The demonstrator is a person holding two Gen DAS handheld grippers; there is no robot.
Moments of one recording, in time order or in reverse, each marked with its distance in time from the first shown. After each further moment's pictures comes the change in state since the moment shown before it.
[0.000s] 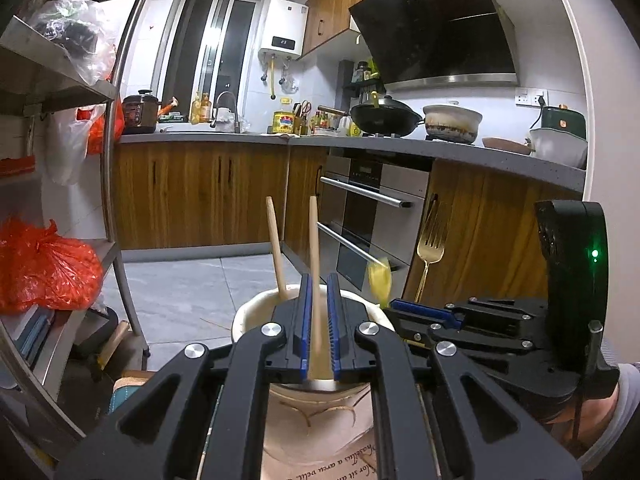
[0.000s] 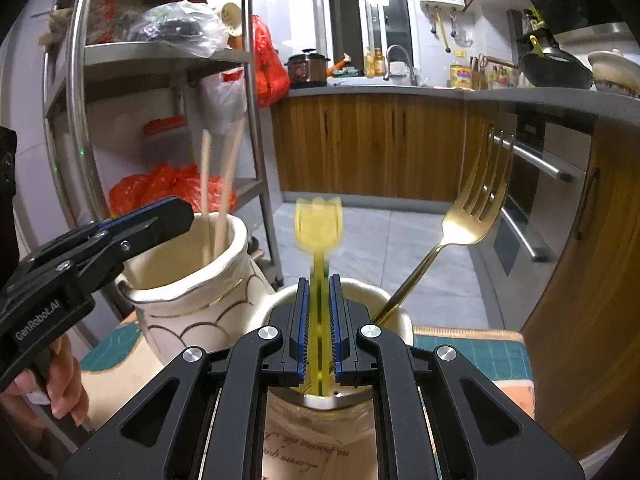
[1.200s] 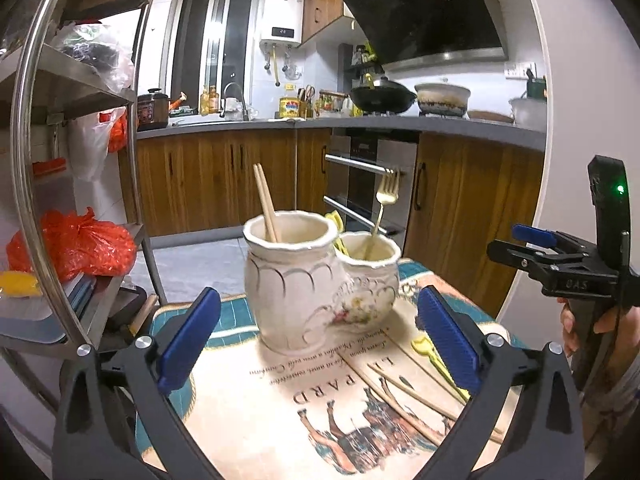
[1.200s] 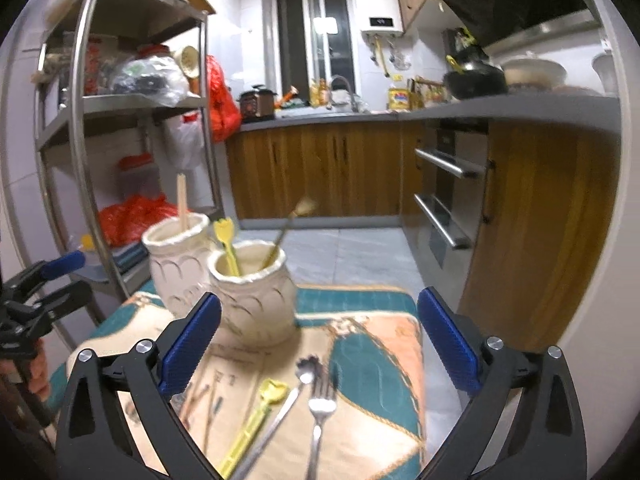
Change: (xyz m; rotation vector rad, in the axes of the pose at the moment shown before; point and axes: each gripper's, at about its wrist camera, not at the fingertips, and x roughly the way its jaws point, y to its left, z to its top) left arm -0.098 -0.040 -0.037 0.059 0.089 0.067; right arm -0.141 -0.041 -0.053 0.097 -0.099 -0.167
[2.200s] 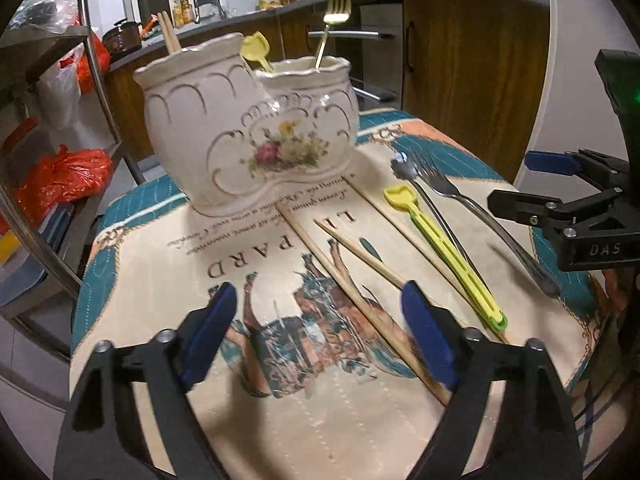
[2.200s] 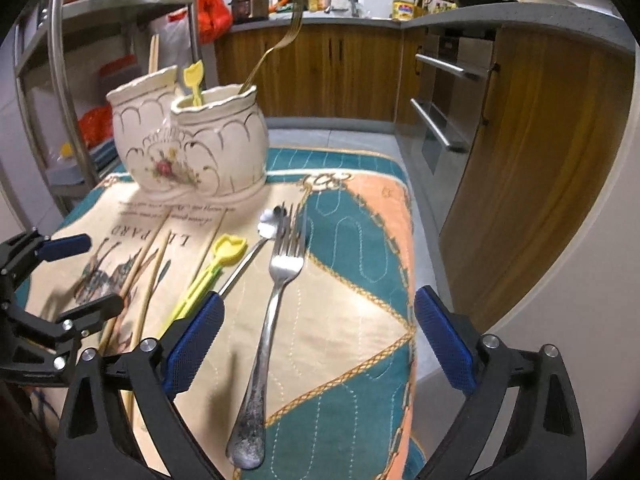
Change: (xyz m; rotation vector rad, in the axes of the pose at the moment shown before) left arm 0.055 -0.068 -0.069 0.099 0.429 0.045; right arm 0.027 -0.011 -0.066 -0.066 0.358 -0.031
